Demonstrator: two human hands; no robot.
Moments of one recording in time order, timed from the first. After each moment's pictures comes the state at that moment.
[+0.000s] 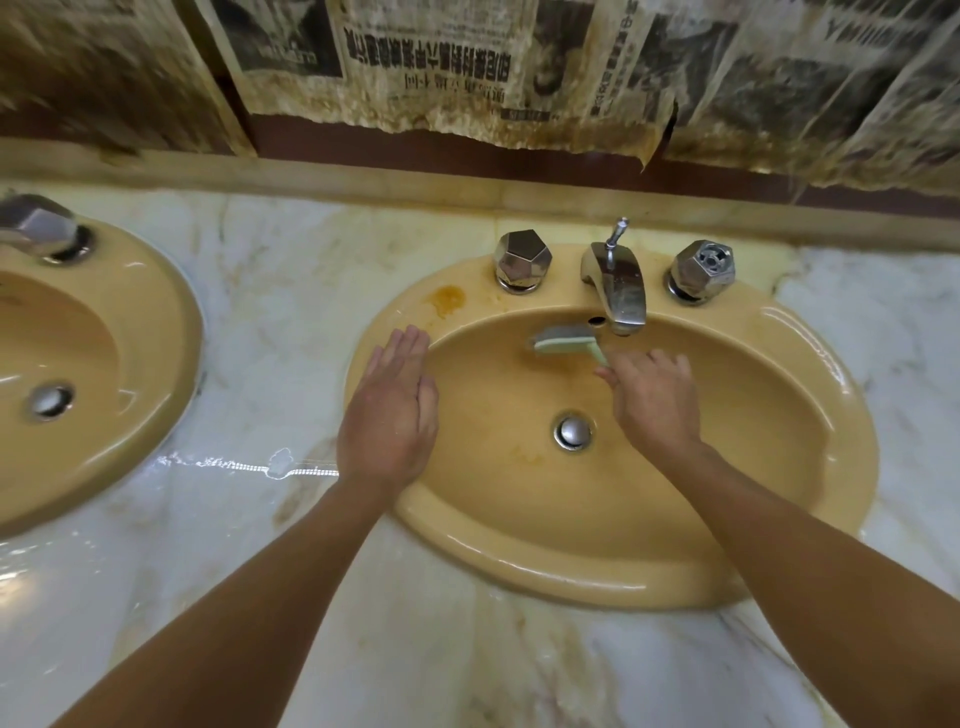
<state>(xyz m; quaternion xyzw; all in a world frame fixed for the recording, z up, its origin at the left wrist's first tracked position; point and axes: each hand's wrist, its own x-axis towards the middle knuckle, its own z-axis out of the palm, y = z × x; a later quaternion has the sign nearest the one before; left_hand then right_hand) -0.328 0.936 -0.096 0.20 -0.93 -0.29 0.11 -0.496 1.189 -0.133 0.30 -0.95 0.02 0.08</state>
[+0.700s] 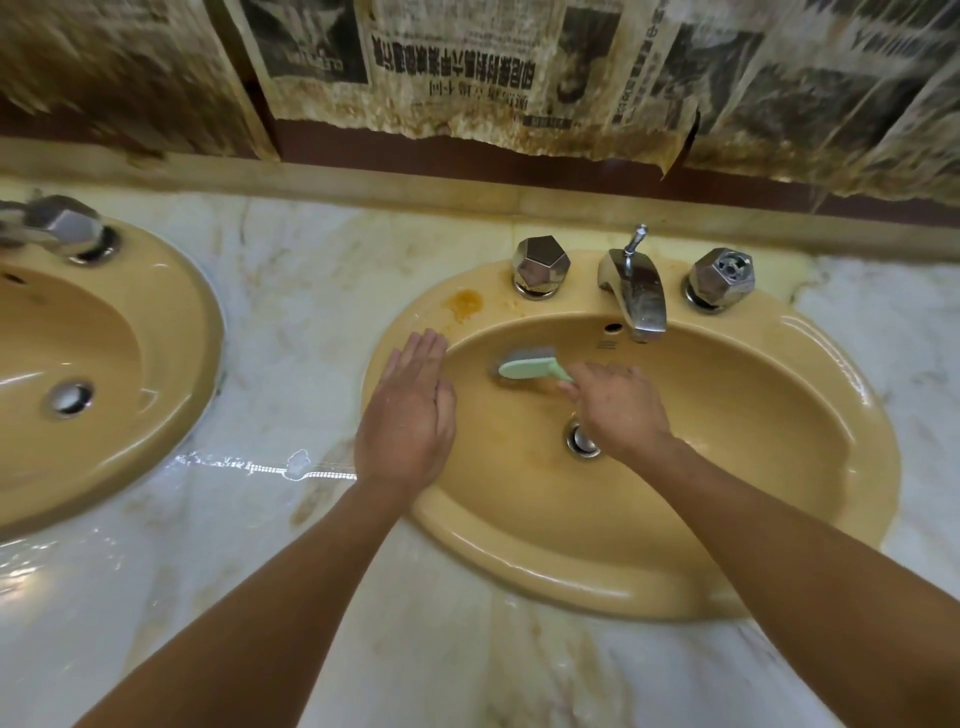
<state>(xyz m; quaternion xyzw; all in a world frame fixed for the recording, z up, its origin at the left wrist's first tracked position) -0.327 0.933 -0.100 0.19 -0.93 -0.30 0.13 -0.476 1.142 -0.128 0.36 -0.93 0.01 -0.03</state>
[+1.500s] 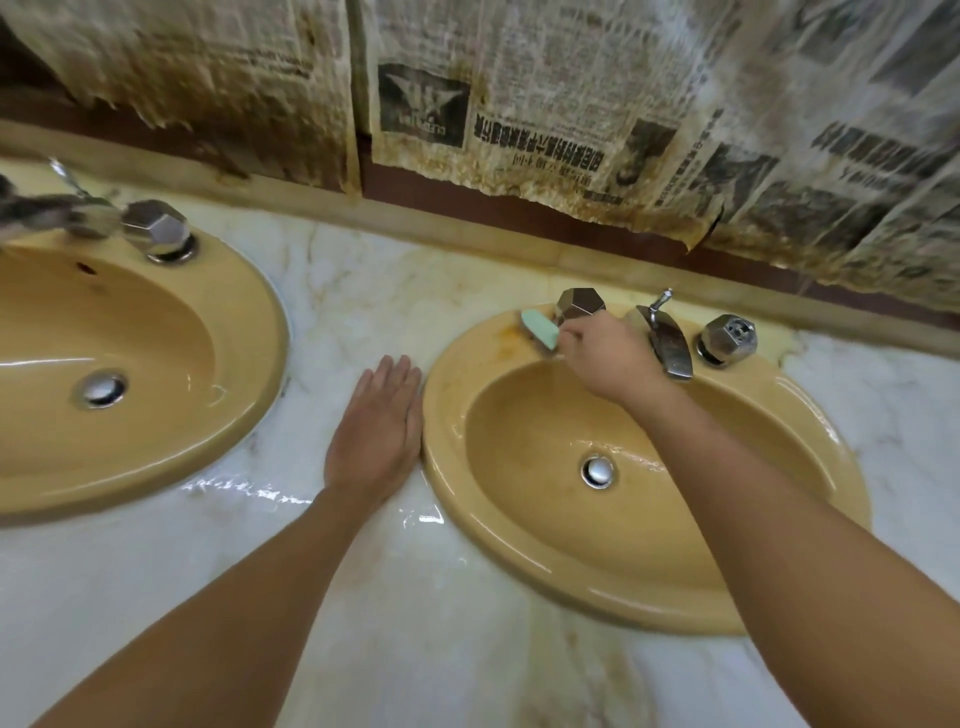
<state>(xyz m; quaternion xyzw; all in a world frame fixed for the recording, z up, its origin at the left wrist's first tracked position) -0.279 0.853 -0.119 0.19 -0.94 -0.25 0.09 -0.467 1.034 0.002 0.26 -0.95 0.11 -0.15</state>
